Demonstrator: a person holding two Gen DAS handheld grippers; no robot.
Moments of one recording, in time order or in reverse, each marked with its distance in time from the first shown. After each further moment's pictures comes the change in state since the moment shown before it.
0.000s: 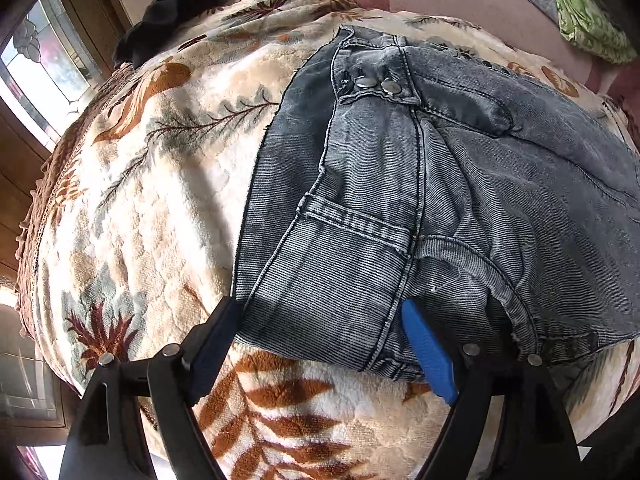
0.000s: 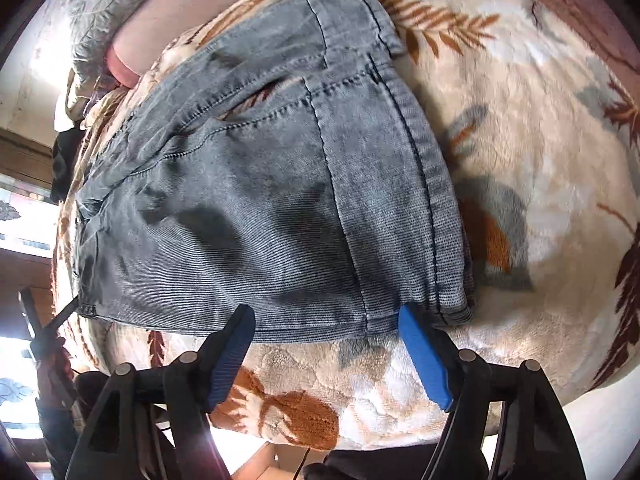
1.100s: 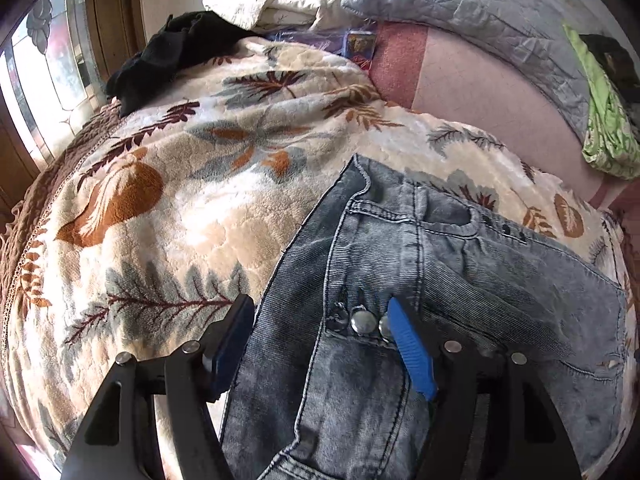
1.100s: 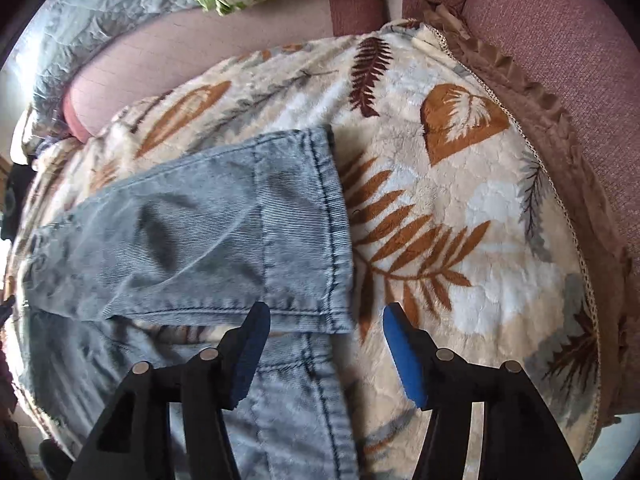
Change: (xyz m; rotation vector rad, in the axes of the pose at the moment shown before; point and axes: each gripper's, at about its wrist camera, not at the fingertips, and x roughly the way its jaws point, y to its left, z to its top) left arm 0.002 0.013 0.128 -0.160 -0.204 -0.109; right arm -0.023 -0.013 0.148 -0.055 -0.182 -0.191
